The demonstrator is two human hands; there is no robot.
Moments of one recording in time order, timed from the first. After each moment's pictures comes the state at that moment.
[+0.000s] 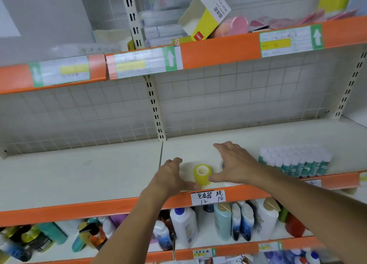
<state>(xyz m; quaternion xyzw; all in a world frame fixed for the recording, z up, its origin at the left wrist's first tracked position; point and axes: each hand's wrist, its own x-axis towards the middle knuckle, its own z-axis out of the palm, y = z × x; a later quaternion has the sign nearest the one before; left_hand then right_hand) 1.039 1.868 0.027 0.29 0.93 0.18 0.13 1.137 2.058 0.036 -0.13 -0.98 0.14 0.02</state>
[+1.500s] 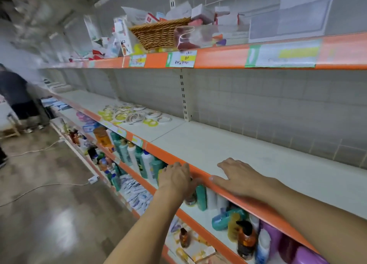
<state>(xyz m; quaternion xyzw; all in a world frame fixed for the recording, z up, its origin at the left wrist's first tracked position) 0.932 1.429 0.033 -0.05 1.00 0.02 0.02 0.882 1.616 0.026 0.24 -0.96 0.09 -0.06</state>
